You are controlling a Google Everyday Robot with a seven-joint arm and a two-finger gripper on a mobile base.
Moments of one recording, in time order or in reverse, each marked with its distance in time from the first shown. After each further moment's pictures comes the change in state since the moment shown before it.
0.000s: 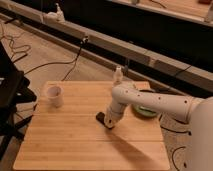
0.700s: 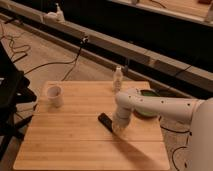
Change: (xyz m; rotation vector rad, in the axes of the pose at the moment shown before) arm -0.002 -0.051 0.011 0.125 -0.005 0.056
